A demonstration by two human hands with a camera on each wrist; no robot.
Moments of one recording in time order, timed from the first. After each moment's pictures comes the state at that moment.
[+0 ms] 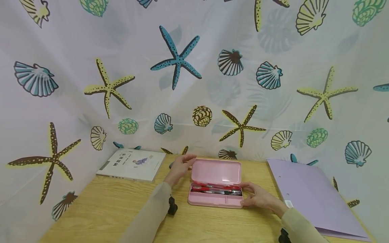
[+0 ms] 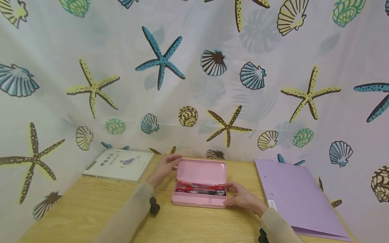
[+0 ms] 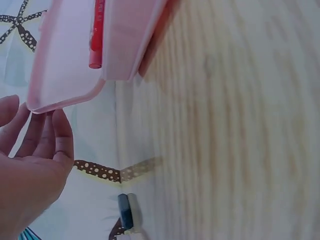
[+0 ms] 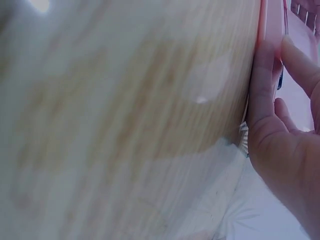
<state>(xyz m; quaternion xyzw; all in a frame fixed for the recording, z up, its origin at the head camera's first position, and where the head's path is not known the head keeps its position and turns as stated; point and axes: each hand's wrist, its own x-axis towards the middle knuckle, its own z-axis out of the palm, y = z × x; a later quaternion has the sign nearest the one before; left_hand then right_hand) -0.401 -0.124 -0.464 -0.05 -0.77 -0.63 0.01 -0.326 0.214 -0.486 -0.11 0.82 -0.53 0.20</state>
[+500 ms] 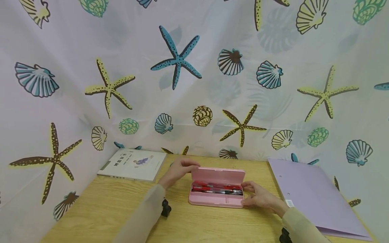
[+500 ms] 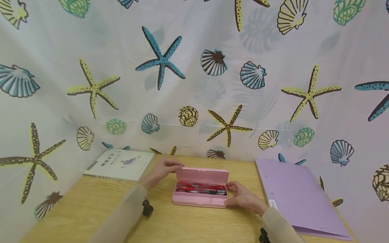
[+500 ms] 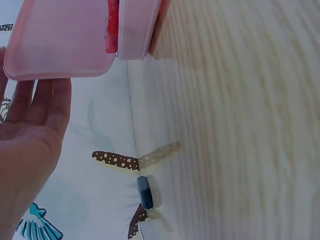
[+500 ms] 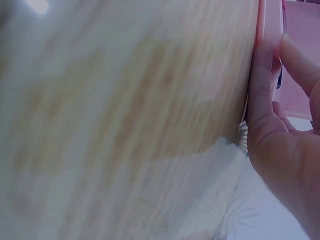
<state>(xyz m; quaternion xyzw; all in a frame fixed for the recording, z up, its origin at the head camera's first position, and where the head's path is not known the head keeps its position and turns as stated) -0.382 -0.141 -0.454 -0.17 -0.78 -0.60 -0.05 -0.325 0.213 -0.485 -0.11 0.82 -0.53 0.21</state>
